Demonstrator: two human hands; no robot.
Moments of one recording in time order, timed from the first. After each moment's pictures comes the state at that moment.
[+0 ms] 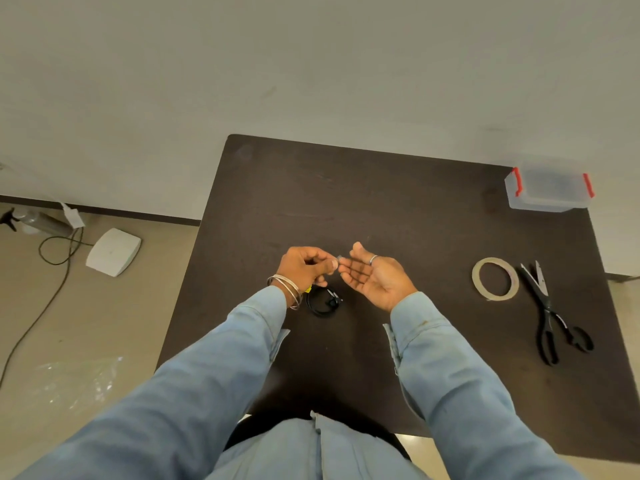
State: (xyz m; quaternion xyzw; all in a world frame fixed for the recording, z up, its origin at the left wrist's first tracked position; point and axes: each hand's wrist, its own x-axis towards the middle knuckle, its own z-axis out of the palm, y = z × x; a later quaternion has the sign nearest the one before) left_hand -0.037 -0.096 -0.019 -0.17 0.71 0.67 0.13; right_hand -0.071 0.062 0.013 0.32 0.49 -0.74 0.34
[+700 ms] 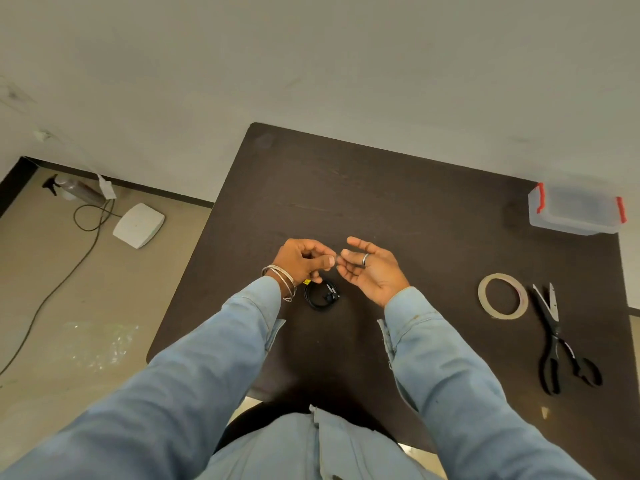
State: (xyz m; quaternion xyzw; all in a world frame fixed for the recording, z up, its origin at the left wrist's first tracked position) left_hand -0.031 -0.095 -0.006 -0.18 0.73 0.64 0.13; right_hand -0.081 0.064 0.012 0.24 0.50 -0.74 0.38
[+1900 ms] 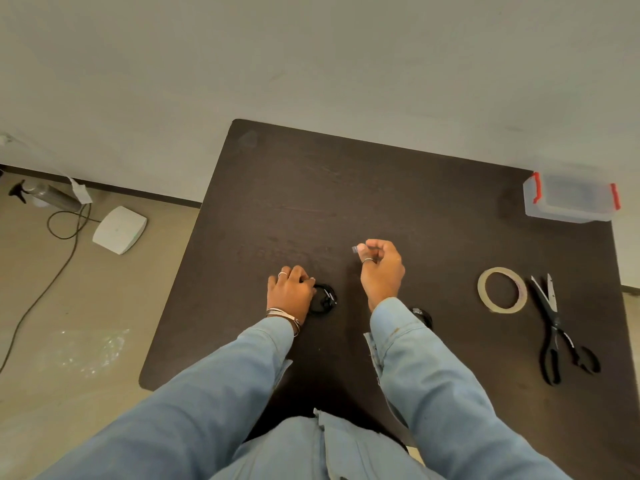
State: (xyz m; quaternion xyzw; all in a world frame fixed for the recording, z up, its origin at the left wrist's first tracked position) left_hand -0.003 -0.083 -0.062 -0.09 0.98 0.09 0.16; right_hand -0.075 0.053 -0.016 0.19 0.81 -0.55 0.07
